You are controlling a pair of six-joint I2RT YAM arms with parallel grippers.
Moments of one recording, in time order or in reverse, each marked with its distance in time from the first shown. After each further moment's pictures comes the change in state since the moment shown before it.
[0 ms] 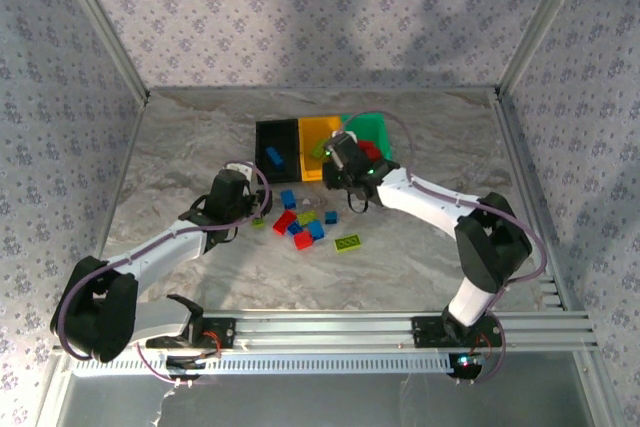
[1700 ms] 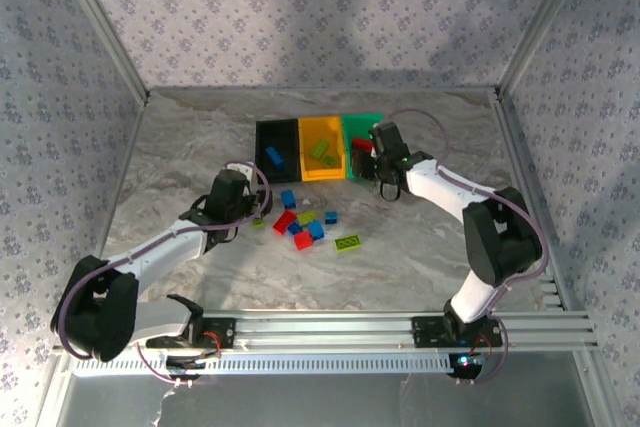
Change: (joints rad) left arm 0.000 0.007 0.000 0.000 0.004 0.000; right arm -0.242 -0.018 -0.125 0.051 -0.193 -0.047
